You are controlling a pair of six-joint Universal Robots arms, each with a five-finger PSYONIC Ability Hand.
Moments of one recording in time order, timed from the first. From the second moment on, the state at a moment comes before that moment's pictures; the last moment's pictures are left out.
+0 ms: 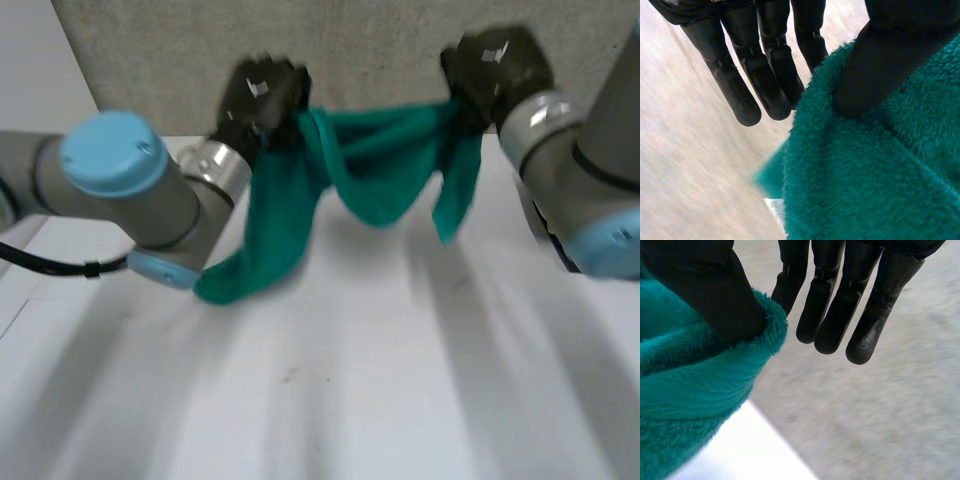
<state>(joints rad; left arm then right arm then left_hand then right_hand) 4.20 -2.21 -1.05 3.62 -1.39 3.30 2.01 -1.11 0.96 0.03 1.57 2.72 1.13 1.20 1.19 1.20 0.94 0.98 1.18 1.18 1.19 0.98</state>
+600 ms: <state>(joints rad) 4.04 -1.96 -1.70 3.53 -1.63 3.46 2.01 -0.76 0.85 0.21 1.57 2.70 0.44 0.43 0.43 0.42 0.24 0.98 1.18 1.18 1.19 0.99</state>
